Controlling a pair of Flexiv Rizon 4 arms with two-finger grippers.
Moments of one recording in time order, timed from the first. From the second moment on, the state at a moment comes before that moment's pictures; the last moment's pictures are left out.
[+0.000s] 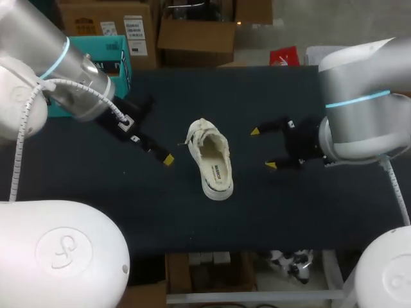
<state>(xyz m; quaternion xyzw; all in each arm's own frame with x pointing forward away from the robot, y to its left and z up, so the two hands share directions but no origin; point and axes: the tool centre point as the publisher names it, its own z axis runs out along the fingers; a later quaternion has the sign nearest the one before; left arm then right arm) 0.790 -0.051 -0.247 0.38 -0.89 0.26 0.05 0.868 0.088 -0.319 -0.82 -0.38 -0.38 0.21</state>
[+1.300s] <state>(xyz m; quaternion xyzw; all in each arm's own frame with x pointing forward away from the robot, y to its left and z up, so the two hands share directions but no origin) 0.797 -0.114 -0.302 0.56 -0.80 0.20 0.05 0.865 0.001 -0.324 -0.61 -0.75 -0.04 0.27</state>
